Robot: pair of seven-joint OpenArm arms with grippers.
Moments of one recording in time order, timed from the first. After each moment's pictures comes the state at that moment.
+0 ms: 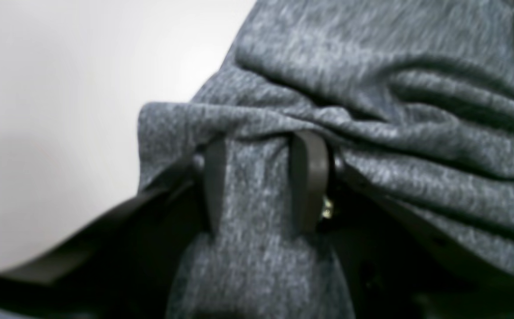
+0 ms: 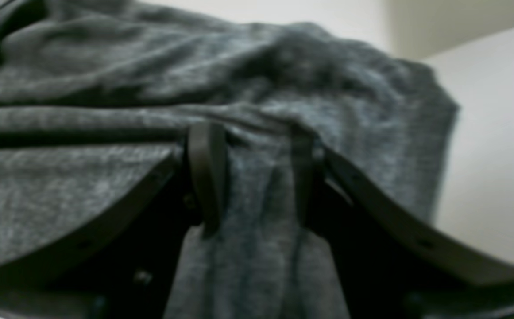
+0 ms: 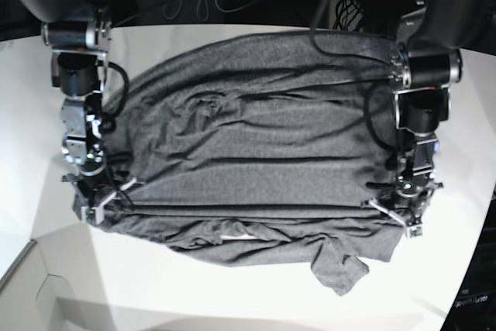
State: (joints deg) left arm -36.6 -12.9 -6.0 22.7 -3.6 0.1 7.3; right arm 24.7 12.5 6.9 38.6 0.2 9.6 -4.9
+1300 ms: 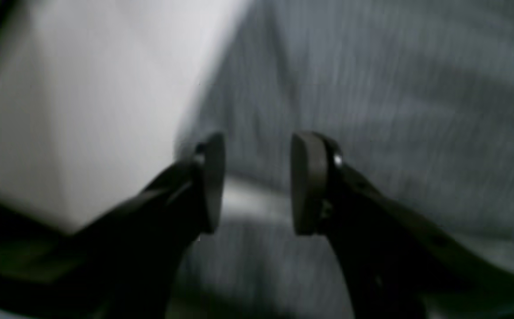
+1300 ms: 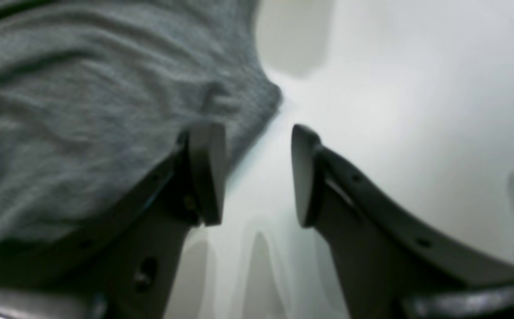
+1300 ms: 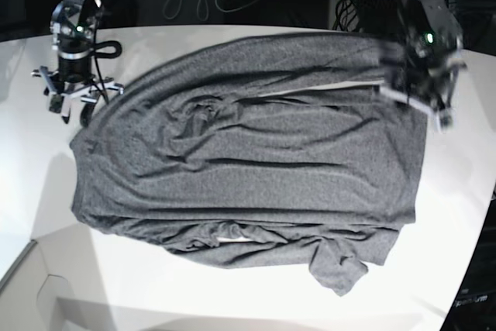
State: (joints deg) left arm 19.4 -0.1 -23.4 116.3 -4.1 -0.1 54.7; right arm -18.5 0.8 24.7 90.4 -0.3 9.1 -4.3
